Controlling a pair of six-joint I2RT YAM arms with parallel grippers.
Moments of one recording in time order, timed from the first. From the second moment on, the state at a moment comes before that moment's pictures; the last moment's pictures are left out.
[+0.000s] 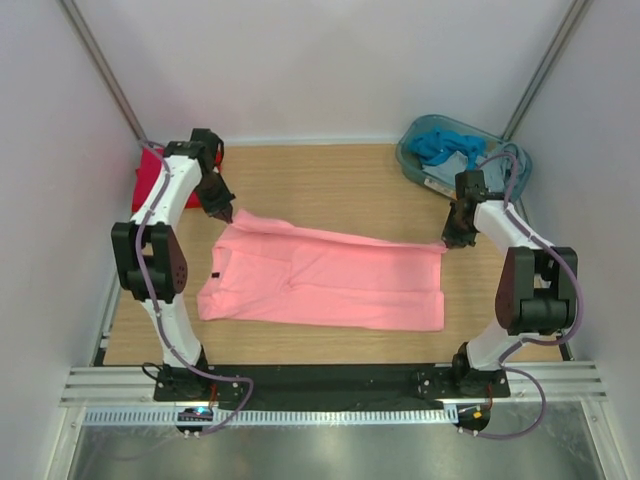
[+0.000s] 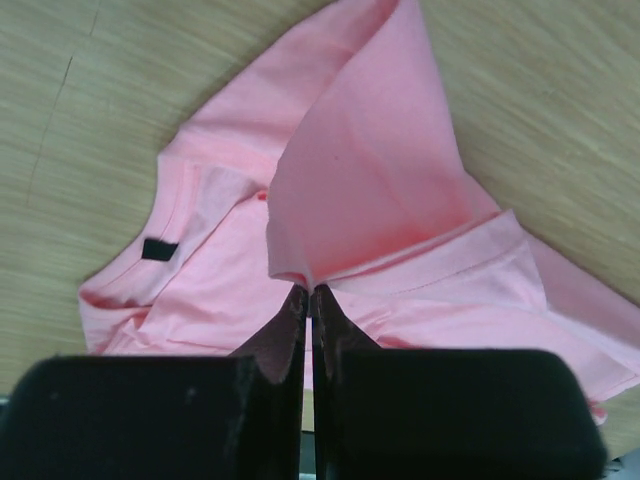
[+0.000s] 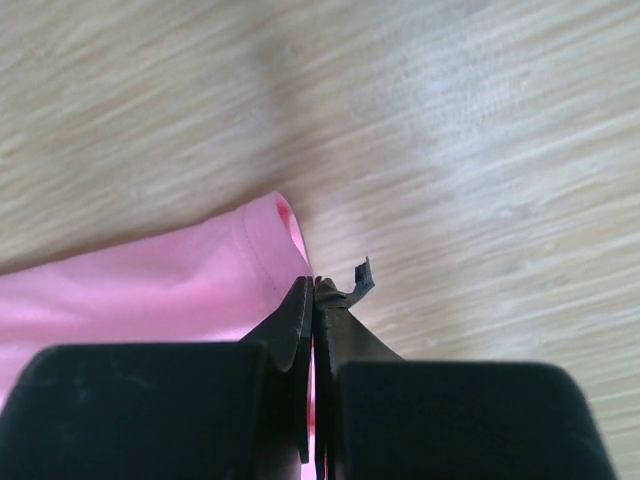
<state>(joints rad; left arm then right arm) -0.08 1.95 1.79 -1.17 0.01 -0.59 -0.03 1.64 1.13 -0.66 0.13 0.35</state>
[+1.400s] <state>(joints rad) -0.08 1.79 1.38 -1.25 0.03 -0.49 -0.01 1.44 0.96 -0.95 0.11 0.58</state>
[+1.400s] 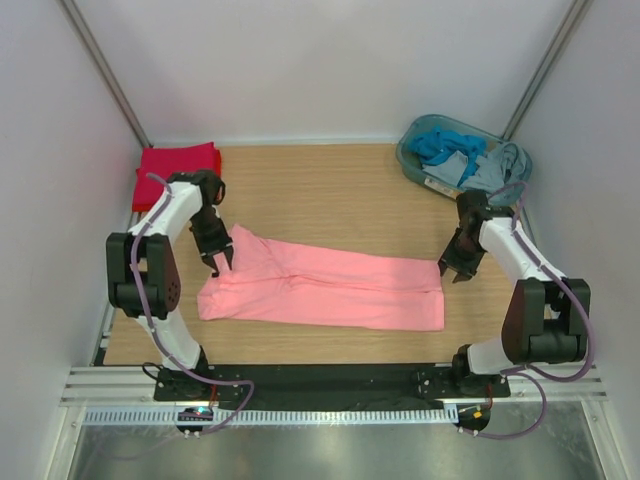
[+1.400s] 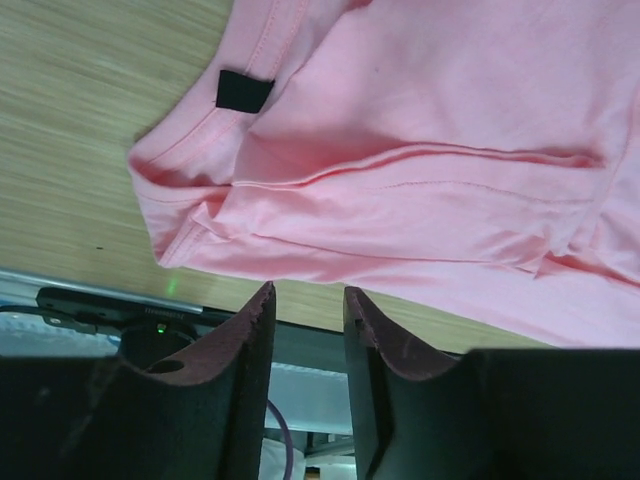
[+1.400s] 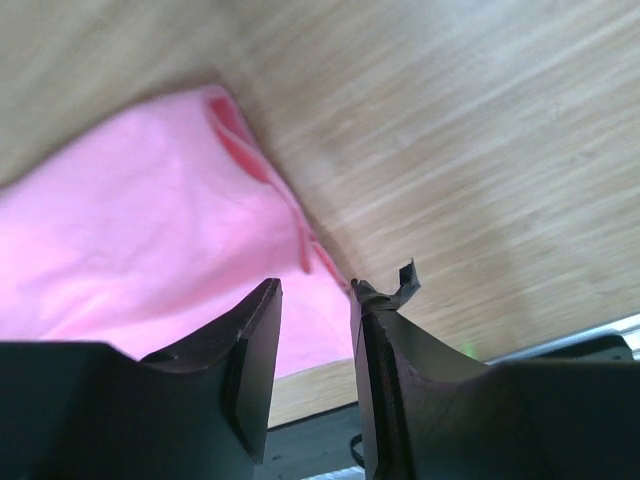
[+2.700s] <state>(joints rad) -0.10 2.23 1.80 -0.91 0.27 -0.61 -0.02 1.88 1.29 -0.62 0.00 0.49</state>
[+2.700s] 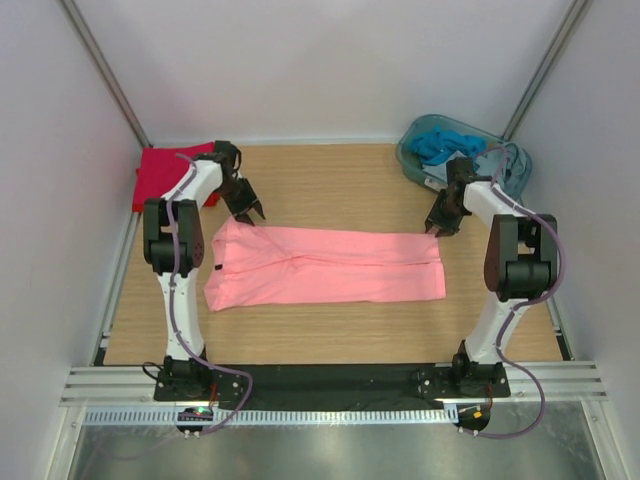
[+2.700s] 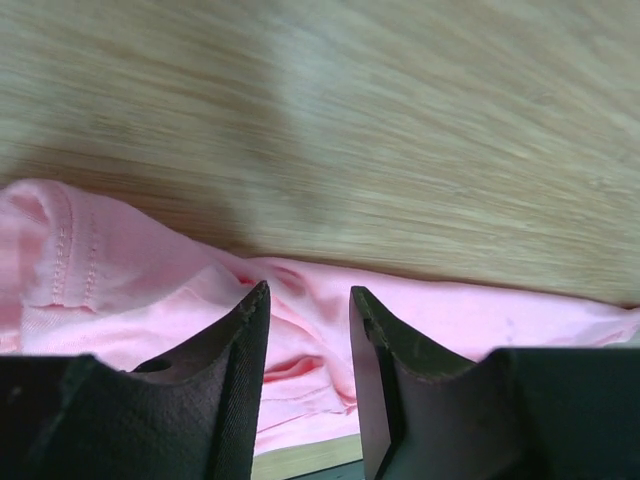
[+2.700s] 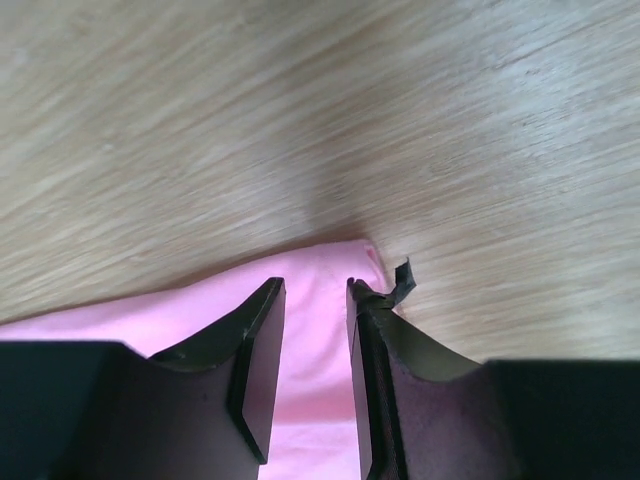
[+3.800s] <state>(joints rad) -0.16 2.09 1.59 -0.84 0.37 -0.40 0.00 1.59 1.07 -0.77 -0.07 0.55</state>
